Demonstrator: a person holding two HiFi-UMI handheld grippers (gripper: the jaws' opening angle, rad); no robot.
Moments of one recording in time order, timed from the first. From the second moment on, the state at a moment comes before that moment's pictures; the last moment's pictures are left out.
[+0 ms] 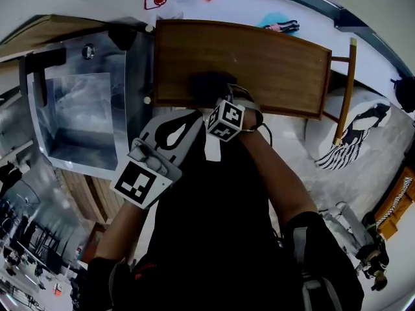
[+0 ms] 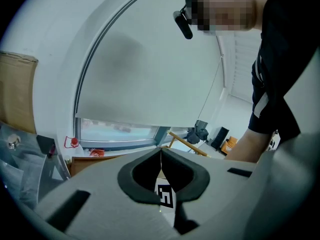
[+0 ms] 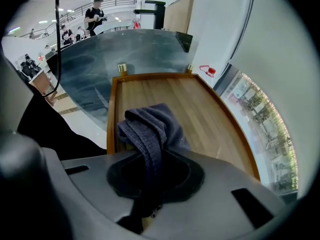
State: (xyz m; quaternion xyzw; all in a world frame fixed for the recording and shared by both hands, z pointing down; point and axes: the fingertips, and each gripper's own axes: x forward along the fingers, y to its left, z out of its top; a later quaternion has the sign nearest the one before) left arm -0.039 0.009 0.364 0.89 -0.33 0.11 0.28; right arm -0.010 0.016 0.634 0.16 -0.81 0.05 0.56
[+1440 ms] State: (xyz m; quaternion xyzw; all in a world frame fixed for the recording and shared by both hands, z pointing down) left arm 0.127 0.010 0.359 0.93 -0.24 0.14 0.26; right arm 0.210 0.010 0.635 0.29 -0.76 0.12 0.57
